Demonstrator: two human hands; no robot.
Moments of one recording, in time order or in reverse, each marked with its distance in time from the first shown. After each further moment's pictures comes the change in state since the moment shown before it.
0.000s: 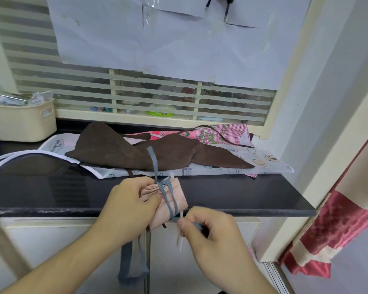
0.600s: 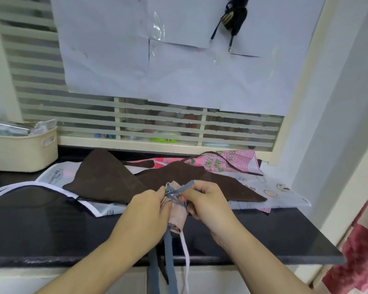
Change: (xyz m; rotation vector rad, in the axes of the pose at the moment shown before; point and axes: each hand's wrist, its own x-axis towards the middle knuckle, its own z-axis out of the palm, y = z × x) left_hand 0.079 0.003 0.013 0.350 0.046 0.180; right_hand 0.153 0.002 -0.006 0.442 -0.017 0.208
